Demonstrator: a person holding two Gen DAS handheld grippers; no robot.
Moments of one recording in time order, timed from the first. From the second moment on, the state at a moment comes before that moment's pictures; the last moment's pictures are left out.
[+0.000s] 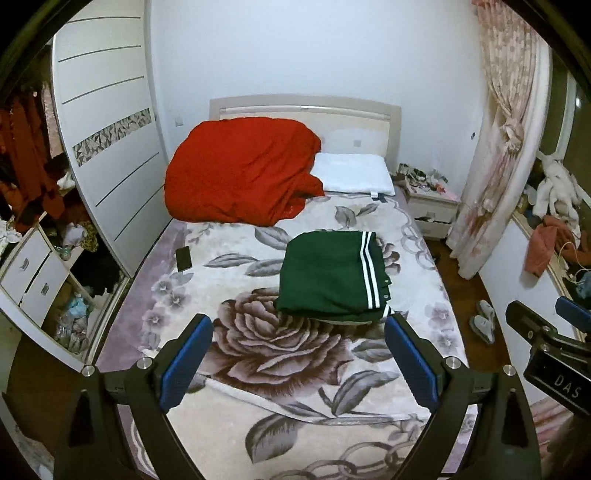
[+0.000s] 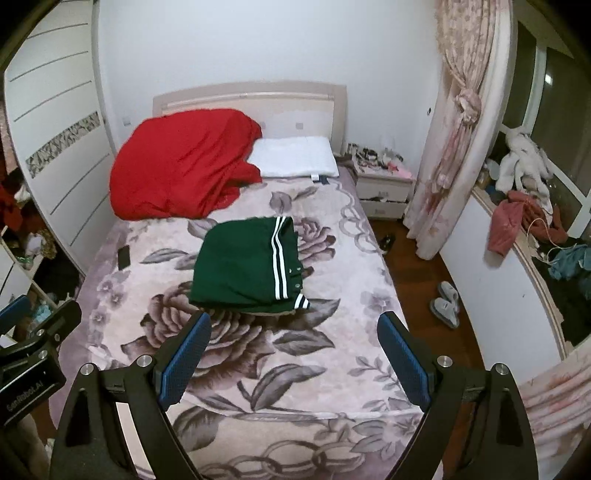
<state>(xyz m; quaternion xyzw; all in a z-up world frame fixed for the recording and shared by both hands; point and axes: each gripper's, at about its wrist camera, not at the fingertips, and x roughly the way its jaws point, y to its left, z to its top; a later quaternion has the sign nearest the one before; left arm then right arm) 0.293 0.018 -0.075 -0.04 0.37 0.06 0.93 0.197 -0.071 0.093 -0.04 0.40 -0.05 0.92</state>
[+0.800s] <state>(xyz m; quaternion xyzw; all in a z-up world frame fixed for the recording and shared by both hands) 0.258 0.013 -0.024 -0.03 0.37 0.07 0.93 0.144 -0.072 0.182 -0.04 0.39 -0.02 0.92</state>
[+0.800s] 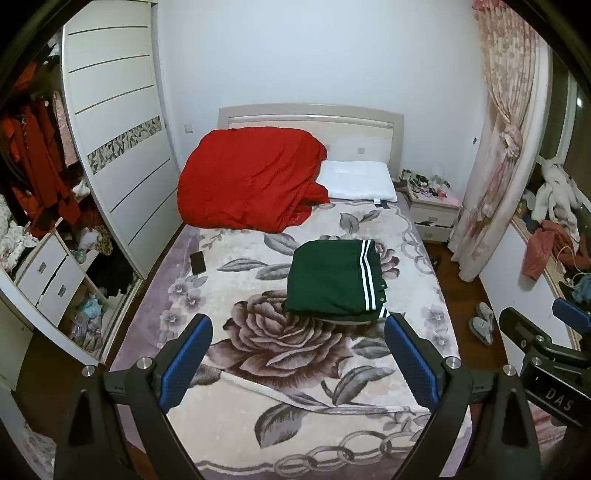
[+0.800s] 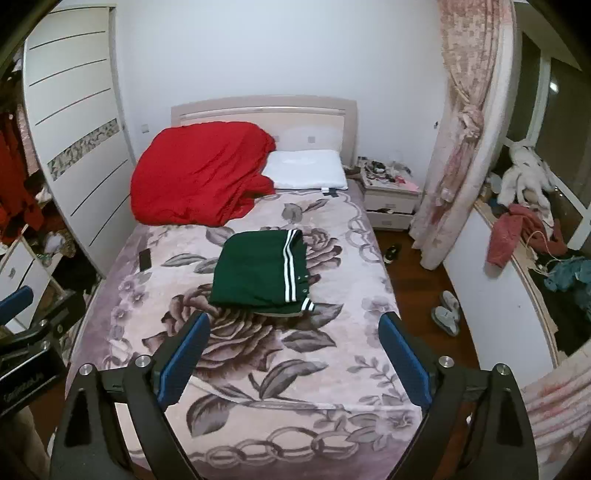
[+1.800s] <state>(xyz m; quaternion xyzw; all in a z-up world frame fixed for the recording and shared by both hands) 0.247 0.010 -0.016 -0.03 0.35 0.08 0.93 0.146 -0.076 0.200 -0.05 0.36 0.00 0.93</state>
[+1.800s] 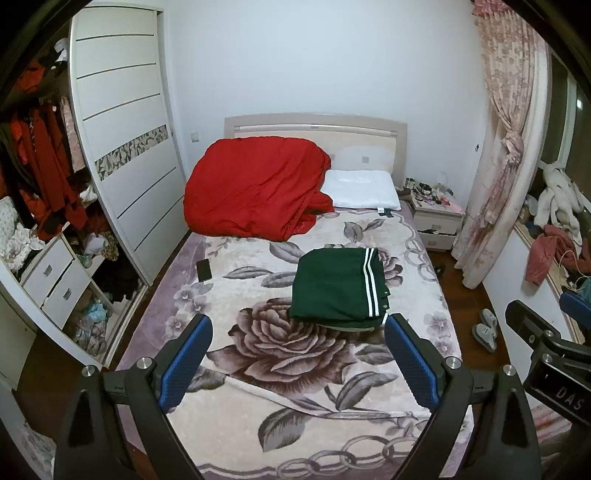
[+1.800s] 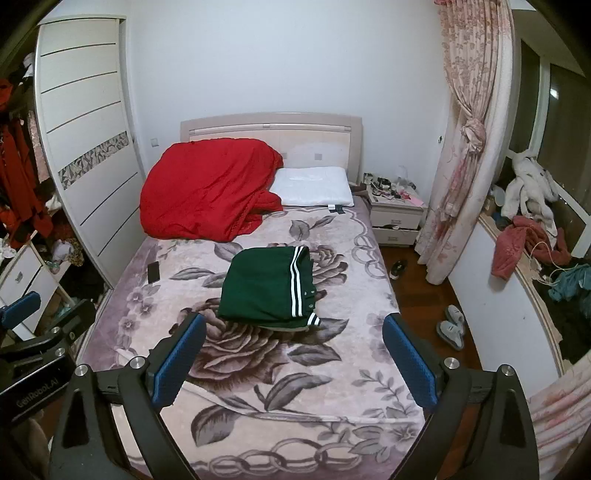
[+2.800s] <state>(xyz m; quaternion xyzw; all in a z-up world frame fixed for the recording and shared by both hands) 0.236 0.007 -0.001 -0.02 0.34 0.08 0.94 0.111 -0.071 0.207 -0.04 0.35 -0.02 0.94</state>
